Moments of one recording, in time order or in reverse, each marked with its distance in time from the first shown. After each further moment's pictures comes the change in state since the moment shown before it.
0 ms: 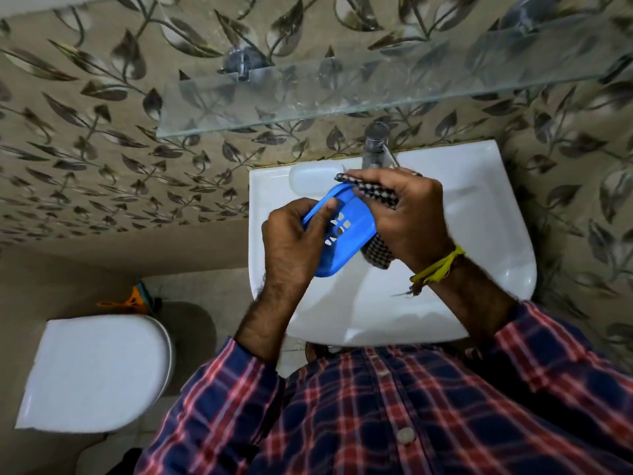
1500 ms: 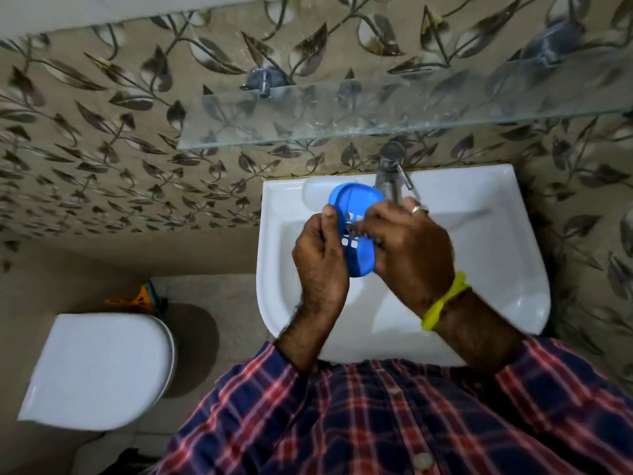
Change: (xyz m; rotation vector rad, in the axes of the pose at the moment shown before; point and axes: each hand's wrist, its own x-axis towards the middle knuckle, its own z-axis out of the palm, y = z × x) left_hand -0.003 -0.008 0.040 -0.161 0.264 -0.038; right_hand -0.012 -0.004 0.001 -0.469 -0.228 -0.214
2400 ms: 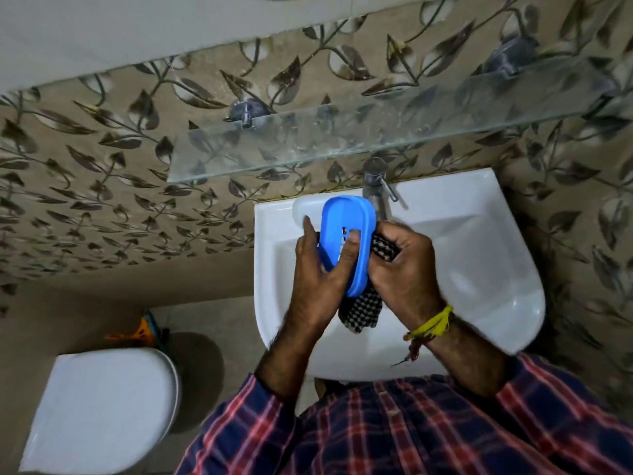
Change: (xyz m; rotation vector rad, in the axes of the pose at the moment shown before) left_hand -0.005 0.023 -0.017 0.035 -0.433 -0.100; right_hand -0.006 -0.008 0.011 0.816 0.235 0.557
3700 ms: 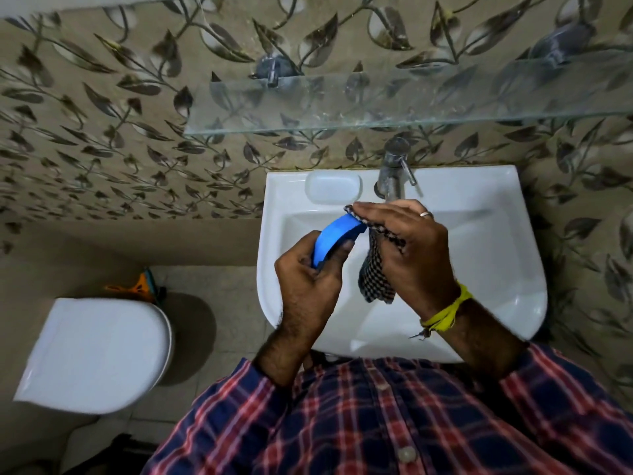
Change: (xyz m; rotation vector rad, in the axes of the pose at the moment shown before) left_hand -0.033 -0.023 -0.010 0.046 0.335 0.290; right_hand -0.002 -0.007 -0.008 -0.381 -0.169 -0.437
